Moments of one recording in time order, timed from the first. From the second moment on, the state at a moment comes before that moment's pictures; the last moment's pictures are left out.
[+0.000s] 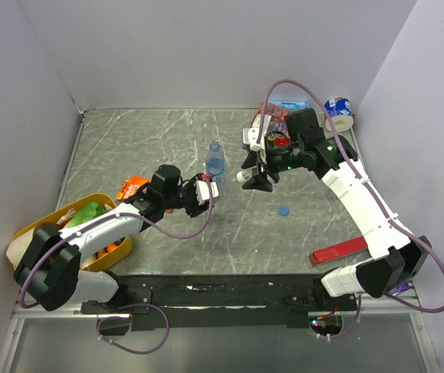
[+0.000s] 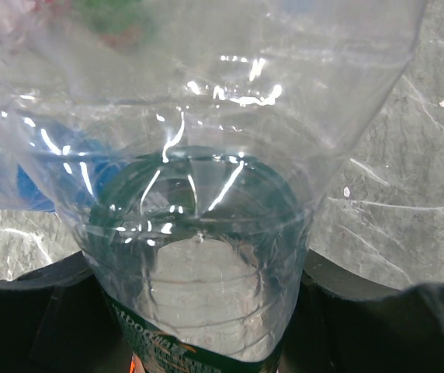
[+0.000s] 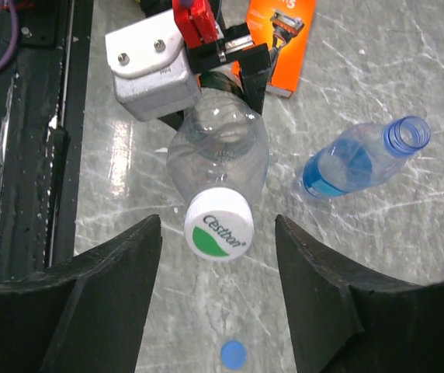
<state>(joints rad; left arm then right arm) -0.63 1.32 0.75 0.08 0.48 0.58 0.44 1.39 1.55 -0.98 -0.85 -0.84</state>
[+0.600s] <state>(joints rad) -0.67 1.32 0.71 0.23 0.29 0.51 0.44 1.44 1.60 -0.87 -0.82 -0.58</state>
